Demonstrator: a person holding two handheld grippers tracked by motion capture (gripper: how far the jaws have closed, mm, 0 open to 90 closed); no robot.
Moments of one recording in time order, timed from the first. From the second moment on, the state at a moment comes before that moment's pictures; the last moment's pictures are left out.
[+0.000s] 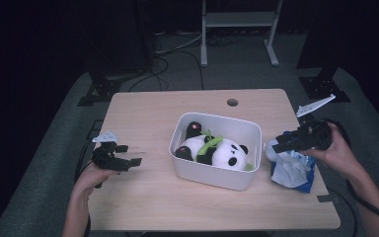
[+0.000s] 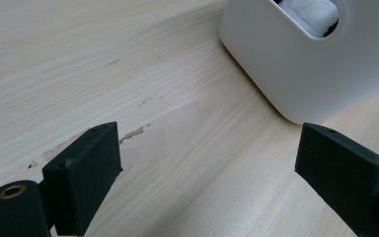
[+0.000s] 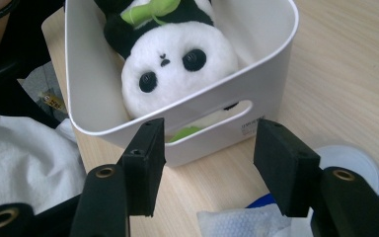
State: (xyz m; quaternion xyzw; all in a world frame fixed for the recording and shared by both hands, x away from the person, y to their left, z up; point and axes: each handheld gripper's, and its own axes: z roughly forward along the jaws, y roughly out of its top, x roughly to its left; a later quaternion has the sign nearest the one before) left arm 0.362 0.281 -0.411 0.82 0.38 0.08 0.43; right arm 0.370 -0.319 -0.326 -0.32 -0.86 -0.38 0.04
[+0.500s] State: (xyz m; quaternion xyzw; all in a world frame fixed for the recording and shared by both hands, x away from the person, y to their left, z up) left arm 0.361 0.278 -0.409 0.82 0.37 0.08 0.43; right arm 0.358 -0.333 -0.346 -0.34 -0.85 -0.40 0.04
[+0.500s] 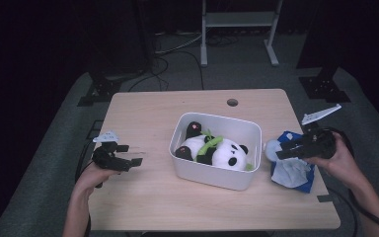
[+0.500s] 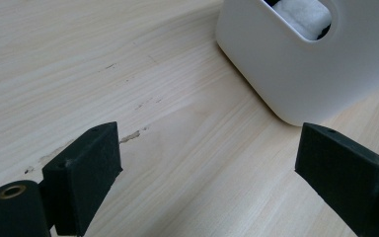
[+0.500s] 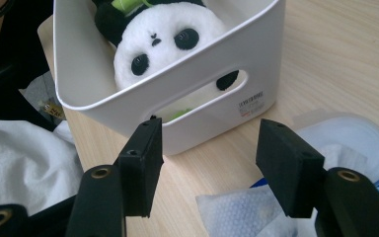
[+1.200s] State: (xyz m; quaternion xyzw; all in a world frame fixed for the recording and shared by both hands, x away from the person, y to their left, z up) left arm 0.359 0.271 -0.408 0.83 0.37 0.09 0.42; right arm 0.333 -0.351 -0.368 -0.37 -0.84 -0.40 0.04
